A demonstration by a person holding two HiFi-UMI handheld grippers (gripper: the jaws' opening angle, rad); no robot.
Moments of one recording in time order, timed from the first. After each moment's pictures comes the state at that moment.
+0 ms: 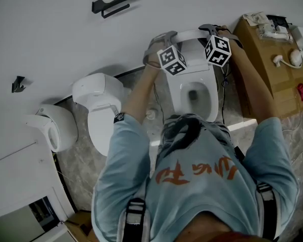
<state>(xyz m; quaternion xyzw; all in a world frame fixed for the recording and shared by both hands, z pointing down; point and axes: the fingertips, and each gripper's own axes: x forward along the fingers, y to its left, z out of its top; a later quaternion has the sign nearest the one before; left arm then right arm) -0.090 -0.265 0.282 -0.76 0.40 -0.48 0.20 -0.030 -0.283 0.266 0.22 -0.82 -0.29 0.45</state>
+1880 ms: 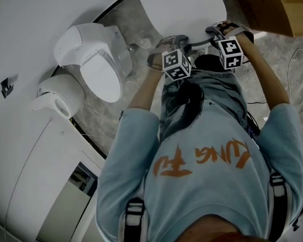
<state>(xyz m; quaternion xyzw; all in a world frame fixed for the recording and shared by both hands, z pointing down) 0.007 0.098 0.513 -0.84 0.10 -0.53 0.01 0.067 0.081 0.516 -0.06 -0.82 -0.17 0.54</state>
